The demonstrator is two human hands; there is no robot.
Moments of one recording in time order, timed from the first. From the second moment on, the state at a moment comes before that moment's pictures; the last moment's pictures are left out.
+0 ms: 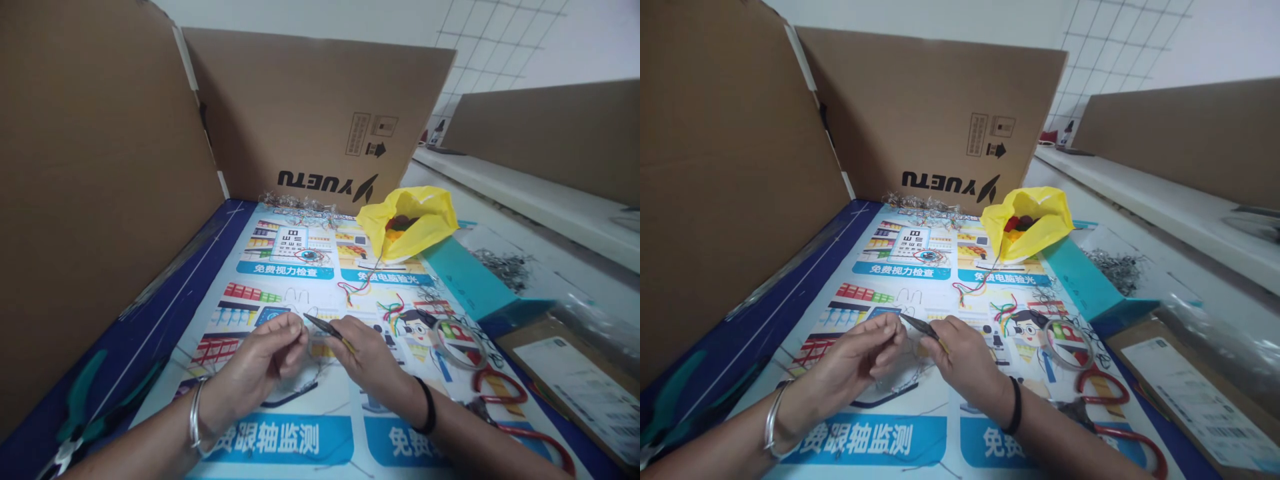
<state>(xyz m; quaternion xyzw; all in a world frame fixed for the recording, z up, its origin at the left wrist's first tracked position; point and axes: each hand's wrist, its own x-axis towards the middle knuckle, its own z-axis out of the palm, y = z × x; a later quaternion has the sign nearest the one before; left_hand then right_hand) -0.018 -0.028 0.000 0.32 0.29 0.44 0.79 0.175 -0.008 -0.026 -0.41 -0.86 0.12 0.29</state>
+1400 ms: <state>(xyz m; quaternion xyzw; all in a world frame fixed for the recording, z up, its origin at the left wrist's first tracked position) -0.047 -0.008 0.003 0.55 0.50 0.43 0.52 0.186 -0.005 -0.024 -0.40 -0.89 0.04 0.21</state>
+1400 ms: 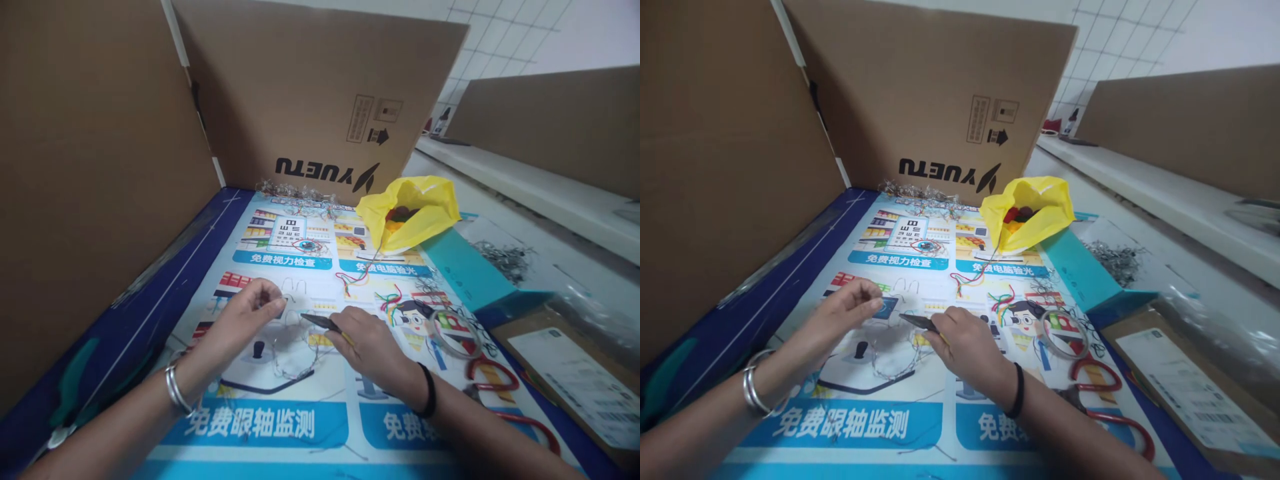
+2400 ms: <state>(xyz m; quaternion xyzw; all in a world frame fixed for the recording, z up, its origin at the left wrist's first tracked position) -0.026 -0.021 -0.036 0.69 0.54 0.34 0.34 0.183 -0.015 -0.034 -0.42 -0.90 -0.02 0.16</state>
